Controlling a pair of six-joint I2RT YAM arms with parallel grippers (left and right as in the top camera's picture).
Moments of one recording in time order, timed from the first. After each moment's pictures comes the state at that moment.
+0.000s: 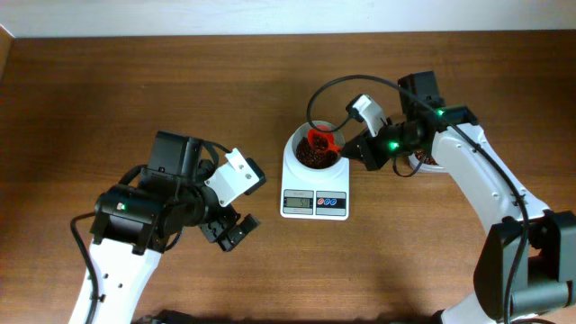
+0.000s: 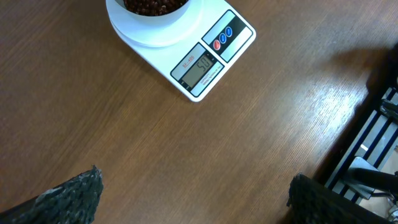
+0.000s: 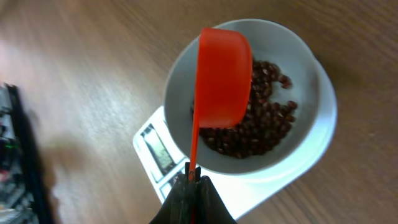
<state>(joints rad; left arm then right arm) -0.25 1.14 1.21 -1.21 0.36 0.58 0.17 1.75 1.31 -0.77 -0.74 -0.41</state>
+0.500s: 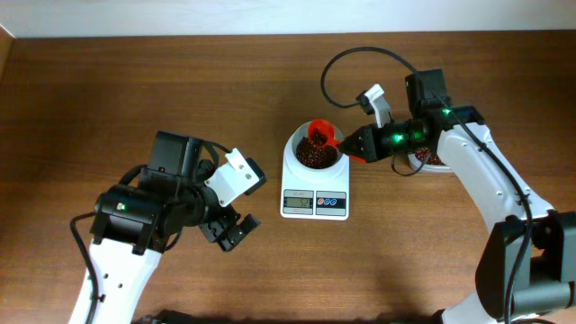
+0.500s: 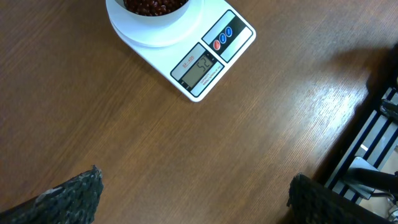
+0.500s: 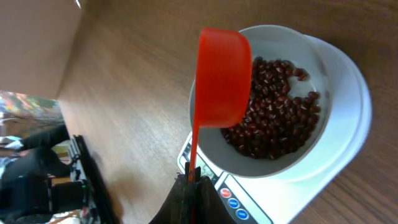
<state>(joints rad) -0.25 1.14 1.21 -1.21 0.36 0.58 0.14 1.75 1.31 -0.75 -0.86 -0.11</state>
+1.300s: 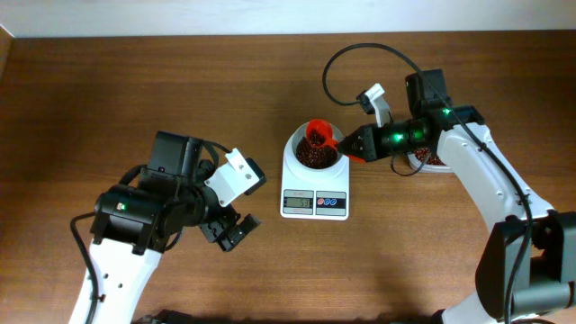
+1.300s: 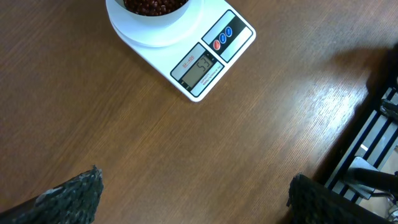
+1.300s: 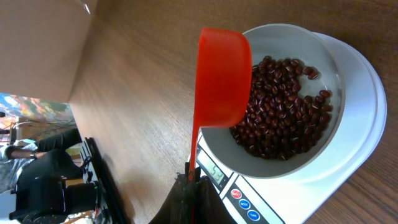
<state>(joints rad) -0.25 1.14 1.21 -1.21 0.36 0.58 0.14 1.75 1.31 -0.75 -0.88 -0.09</state>
